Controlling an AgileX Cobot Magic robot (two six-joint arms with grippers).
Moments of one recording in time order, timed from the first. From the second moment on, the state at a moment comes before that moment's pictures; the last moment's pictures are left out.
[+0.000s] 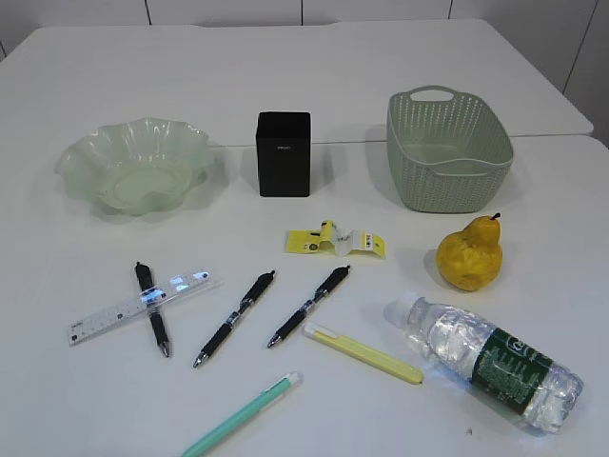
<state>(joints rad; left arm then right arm) 0.04 0.00 -0.50 -0.19 1.11 0.11 0.00 -0.02 -0.49 0.02 1.15 -0.07</state>
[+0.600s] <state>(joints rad) 0.04 0.00 -0.50 -0.19 1.11 0.11 0.00 -0.02 -0.49 0.02 1.15 -0.07</state>
